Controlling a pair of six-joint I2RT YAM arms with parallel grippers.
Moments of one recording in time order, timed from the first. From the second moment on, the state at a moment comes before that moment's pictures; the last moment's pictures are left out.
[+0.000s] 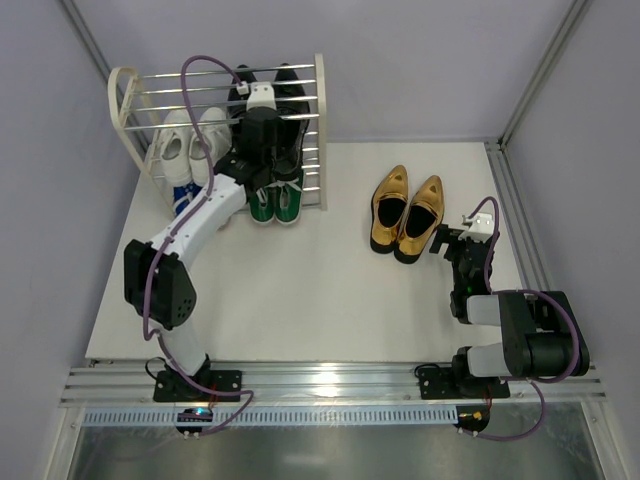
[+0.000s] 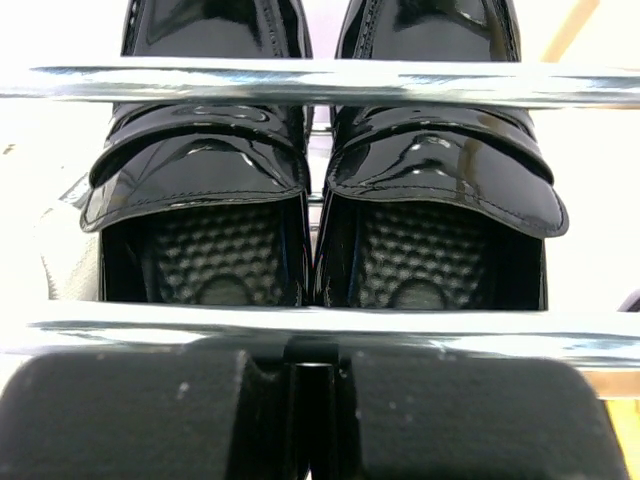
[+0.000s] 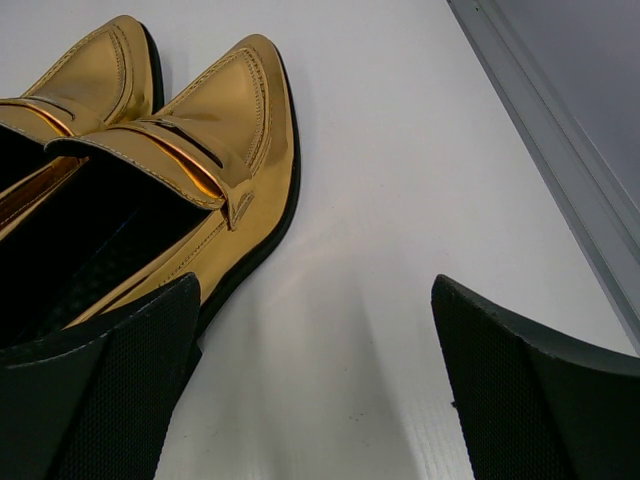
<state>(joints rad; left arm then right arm) -0.45 1.77 1.66 -0.18 -0.52 -0.17 0.00 1.37 0.20 1.05 0.18 0.02</state>
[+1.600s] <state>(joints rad) -0.55 1.65 1.79 -0.15 -0.56 -0.20 0.00 1.37 0.20 1.05 0.18 0.02</state>
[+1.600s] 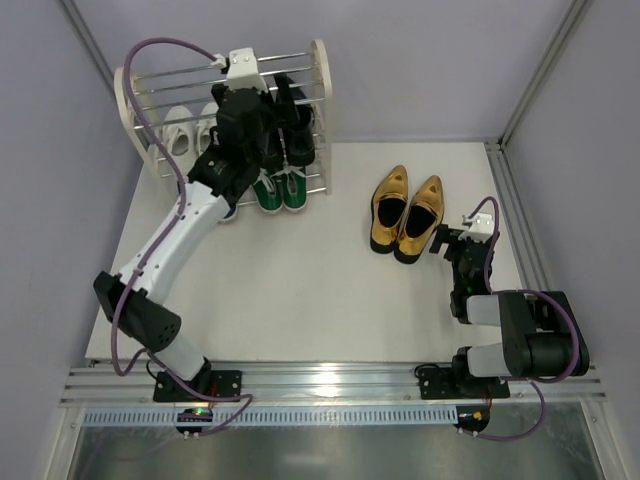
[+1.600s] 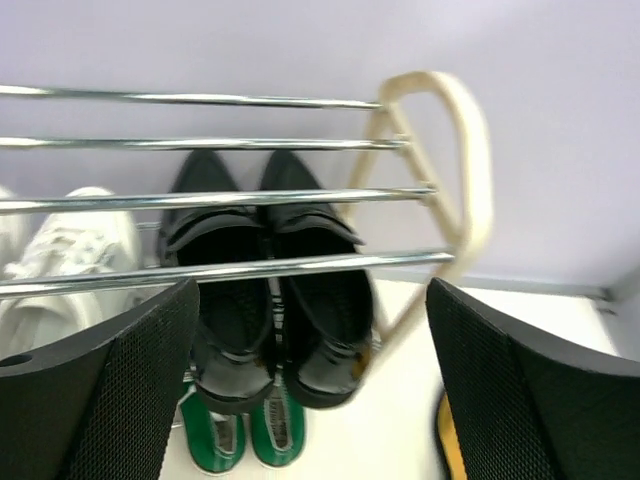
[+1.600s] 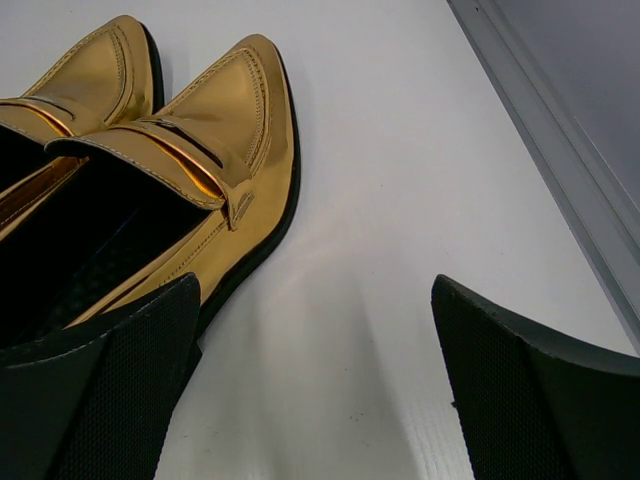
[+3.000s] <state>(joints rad) -0.94 2.46 2.24 -0.45 -0.16 -0.16 0.00 1.37 0.20 1.05 0.18 0.02</state>
